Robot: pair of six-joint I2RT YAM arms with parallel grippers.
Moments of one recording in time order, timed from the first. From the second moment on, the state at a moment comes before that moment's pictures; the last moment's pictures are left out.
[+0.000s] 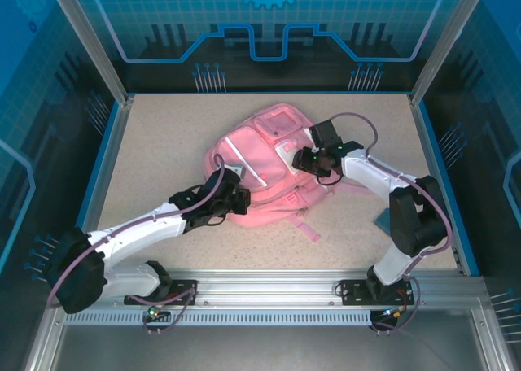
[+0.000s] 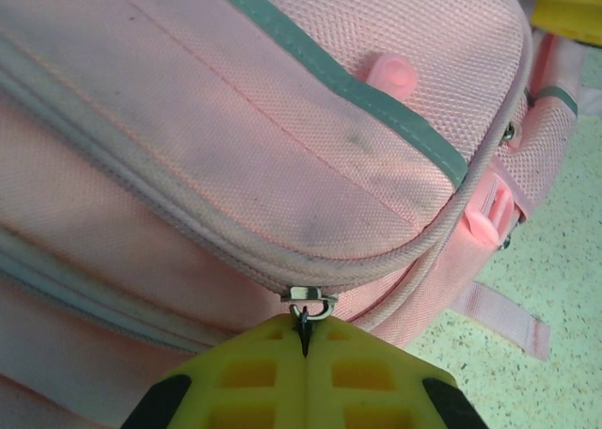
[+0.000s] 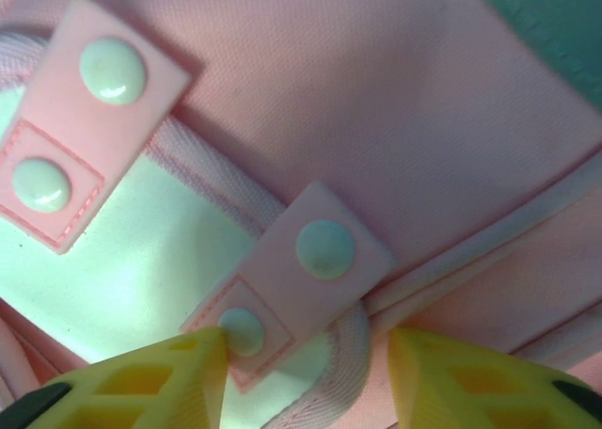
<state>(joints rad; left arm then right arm) -0.73 1.23 0.74 -0.30 -0.05 -0.61 0.39 1.65 1.15 -0.49 -0.10 0.67</state>
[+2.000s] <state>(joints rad) -0.59 1.34 0.79 -0.18 0.22 -0.41 0.30 1.52 1.20 -0.63 -0.19 0.54</state>
